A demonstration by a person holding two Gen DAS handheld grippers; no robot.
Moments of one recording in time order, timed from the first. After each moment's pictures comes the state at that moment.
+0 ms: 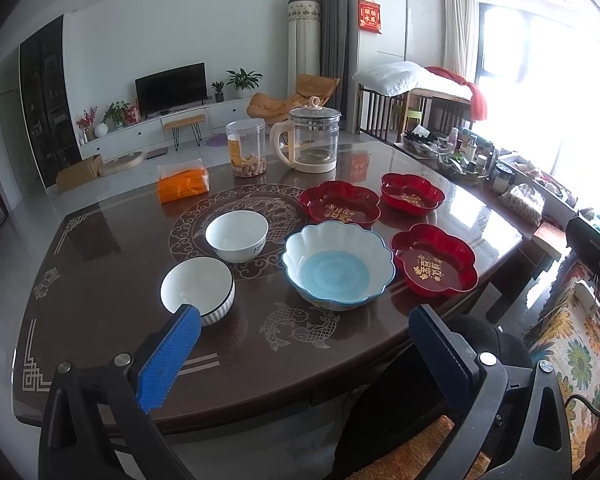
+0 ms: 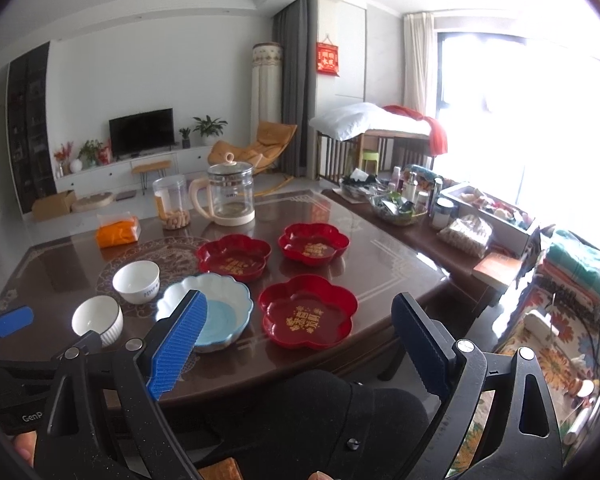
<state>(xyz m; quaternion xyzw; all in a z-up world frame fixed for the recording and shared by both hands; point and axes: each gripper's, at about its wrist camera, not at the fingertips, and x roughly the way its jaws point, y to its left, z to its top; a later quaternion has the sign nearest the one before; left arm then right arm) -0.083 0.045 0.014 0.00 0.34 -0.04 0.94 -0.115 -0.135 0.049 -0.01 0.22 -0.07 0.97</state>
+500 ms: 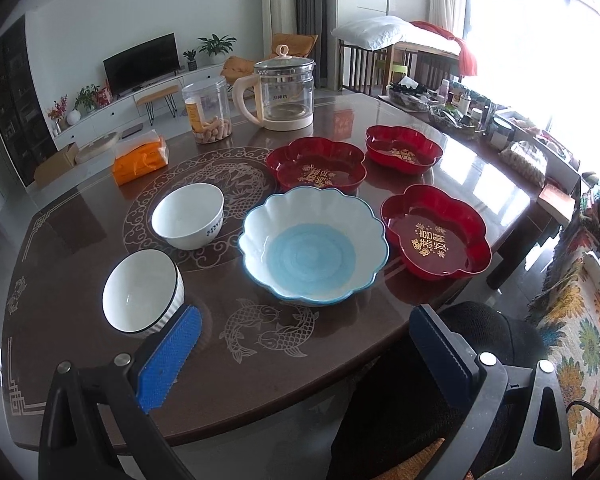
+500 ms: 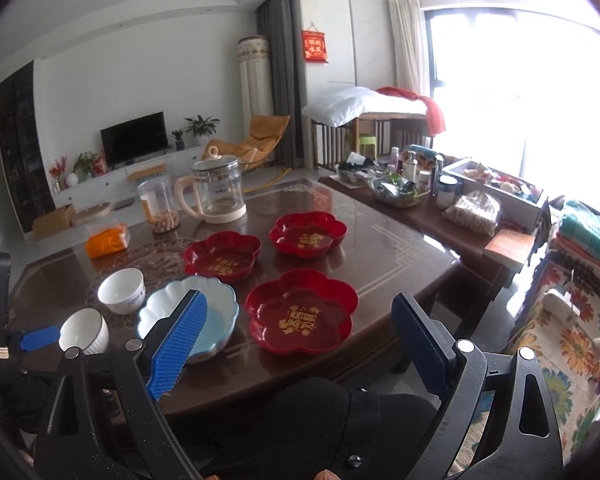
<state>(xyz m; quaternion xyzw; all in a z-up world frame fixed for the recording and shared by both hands) 0.001 -0.001 -0.039 0.03 0.42 -0.07 0.91 -0.075 -0.179 0.014 0.04 0.23 -0.05 0.97</state>
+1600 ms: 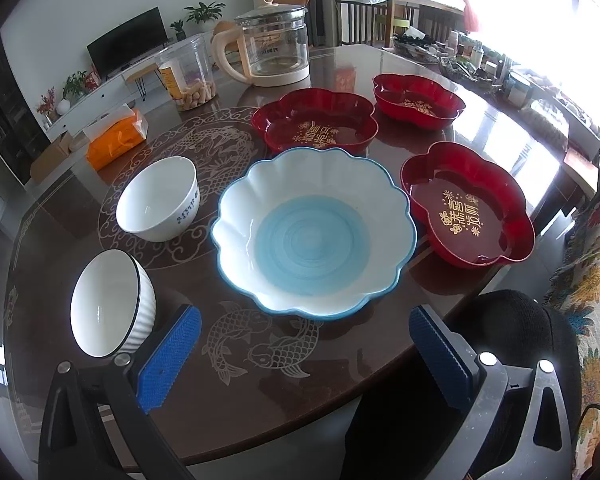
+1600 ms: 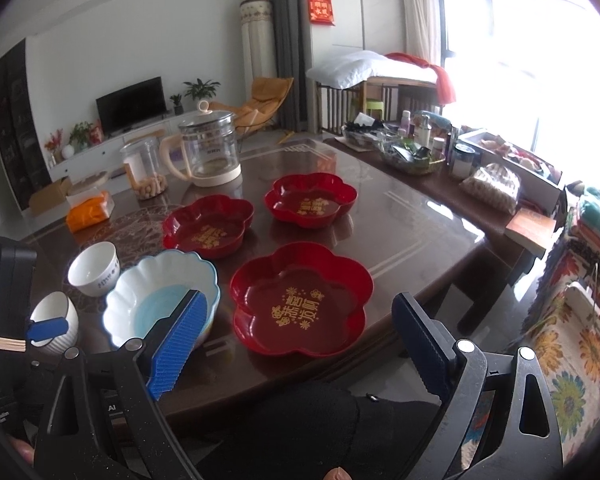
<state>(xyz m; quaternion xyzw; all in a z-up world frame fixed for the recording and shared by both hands) 0.061 -0.020 -0.088 0.07 0.48 -0.06 0.87 -0.008 -0.190 -0.023 0.03 0.31 -0.06 0.95</state>
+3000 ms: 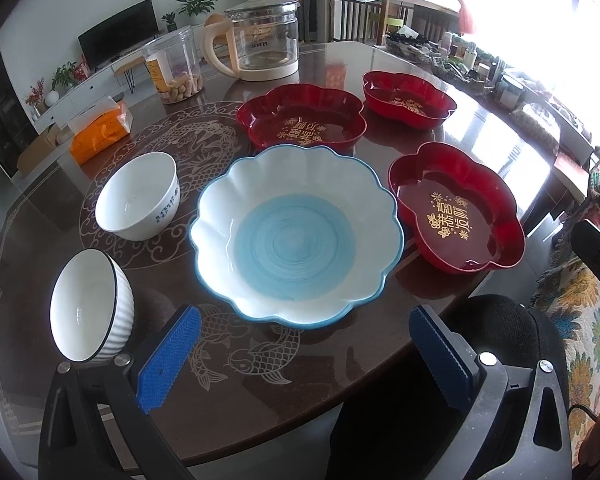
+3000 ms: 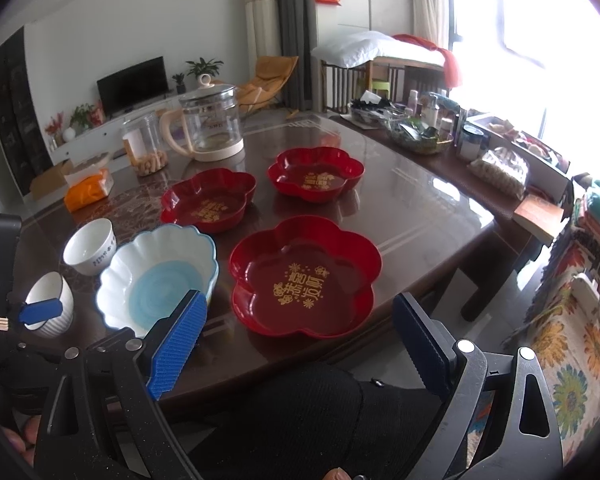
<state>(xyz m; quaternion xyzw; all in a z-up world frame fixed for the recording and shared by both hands) 0.073 -0.027 -0.093 0.05 0.49 -0.09 0.86 0.004 -0.199 -0.042 0.02 0.35 -0.06 0.94</state>
